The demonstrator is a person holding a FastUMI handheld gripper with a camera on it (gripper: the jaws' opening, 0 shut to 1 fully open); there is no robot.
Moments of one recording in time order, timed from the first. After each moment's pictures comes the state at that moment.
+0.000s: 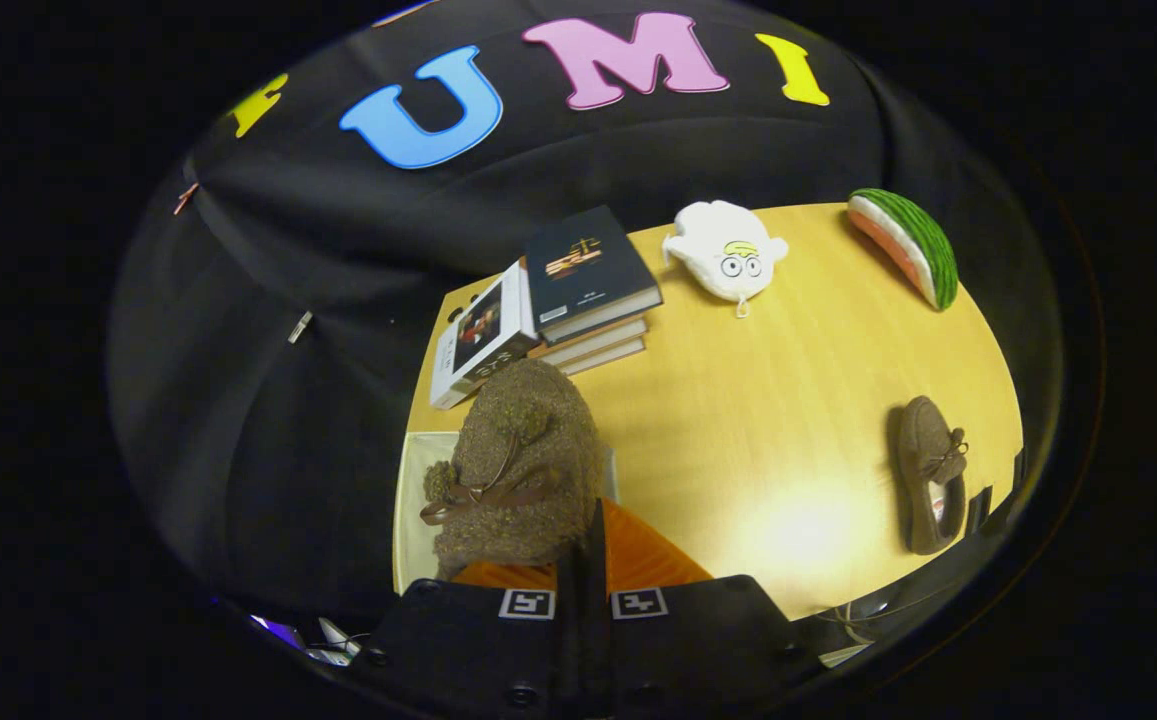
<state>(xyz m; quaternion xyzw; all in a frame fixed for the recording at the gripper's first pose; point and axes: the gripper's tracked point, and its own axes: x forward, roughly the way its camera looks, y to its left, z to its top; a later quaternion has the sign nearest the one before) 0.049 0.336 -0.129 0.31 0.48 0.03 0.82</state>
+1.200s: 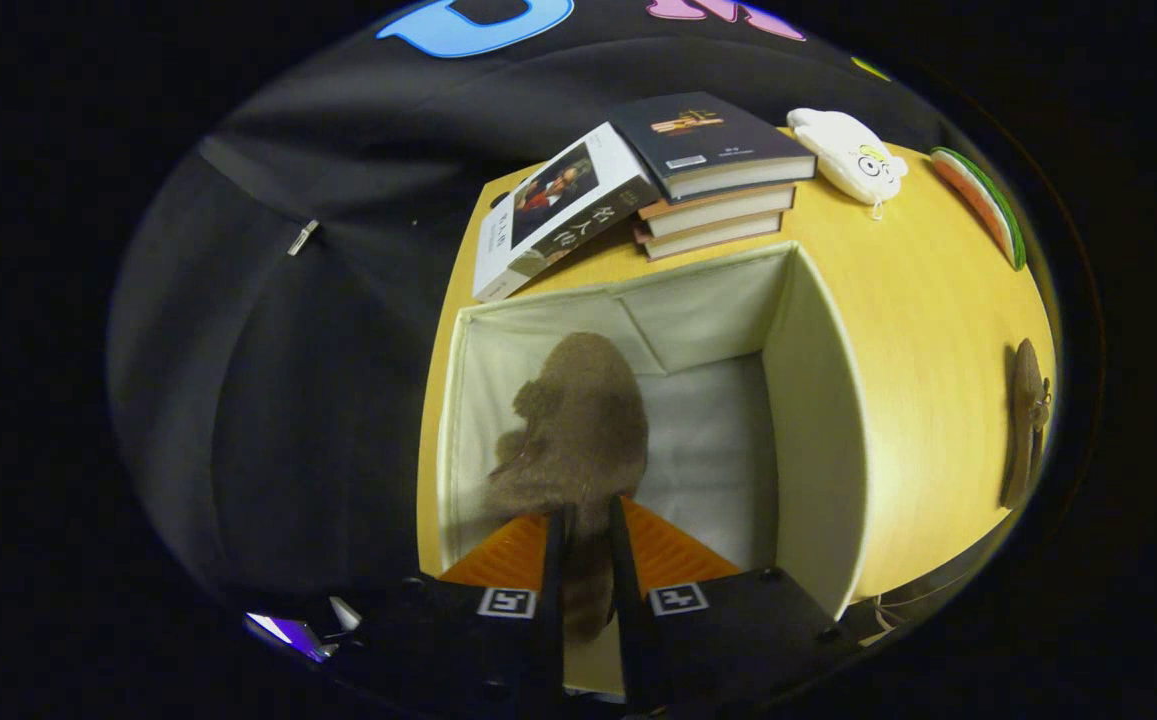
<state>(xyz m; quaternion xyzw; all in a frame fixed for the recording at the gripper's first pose) 0.049 0.495 -0.185 0.33 0.55 0.10 0.76</state>
